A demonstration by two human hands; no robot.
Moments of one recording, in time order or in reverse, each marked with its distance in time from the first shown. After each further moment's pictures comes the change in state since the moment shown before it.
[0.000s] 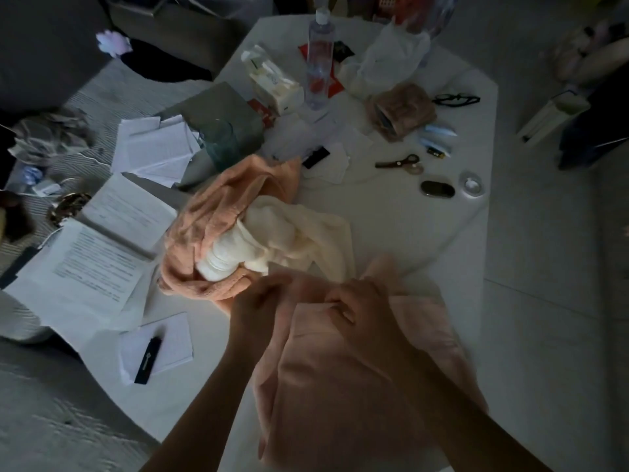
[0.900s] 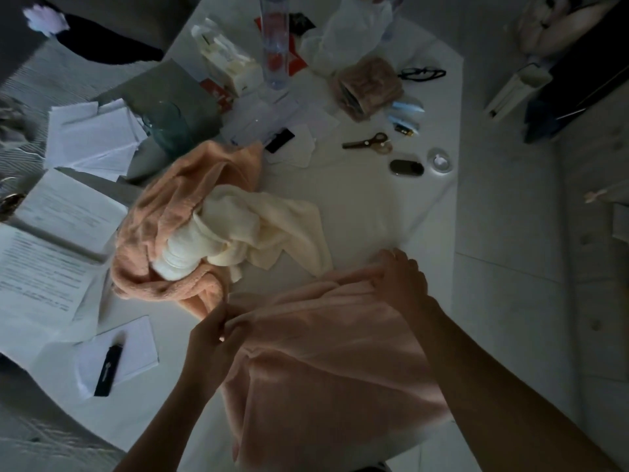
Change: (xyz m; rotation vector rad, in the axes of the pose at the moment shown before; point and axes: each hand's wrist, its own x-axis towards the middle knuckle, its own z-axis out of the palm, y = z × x) left_hand -0.035 -0.032 -0.009 0.073 -0.134 -0.056; right_hand 0.005 0.137 -0.021 -0.435 -0.303 0.664
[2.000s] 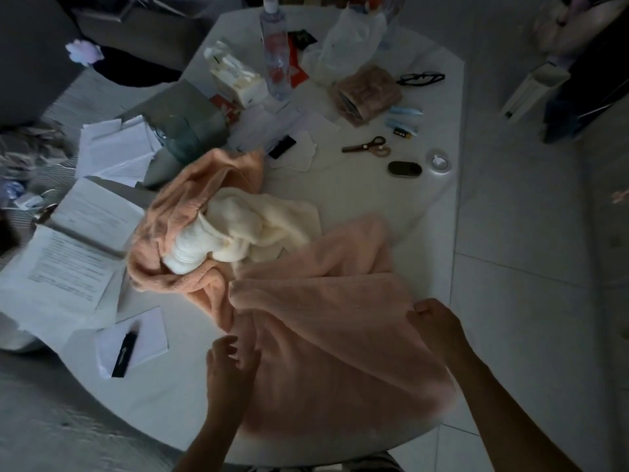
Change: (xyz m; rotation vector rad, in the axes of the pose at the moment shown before) left_hand -0.063 -0.044 0.056 0.180 0.275 -0.380; right_hand -0.067 0.094 0.038 0.638 -0.014 0.186
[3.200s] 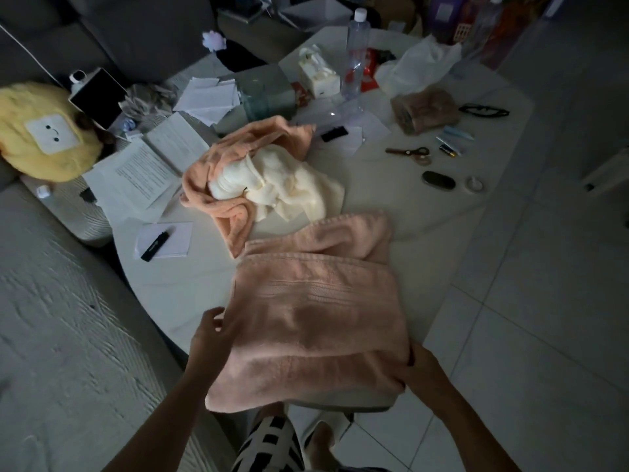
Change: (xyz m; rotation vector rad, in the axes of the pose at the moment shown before) left_hand -0.101 -0.038 0.022 -0.215 0.131 -0.136; right_hand -0.041 0.097 -0.018 0.174 -0.514 -0.196
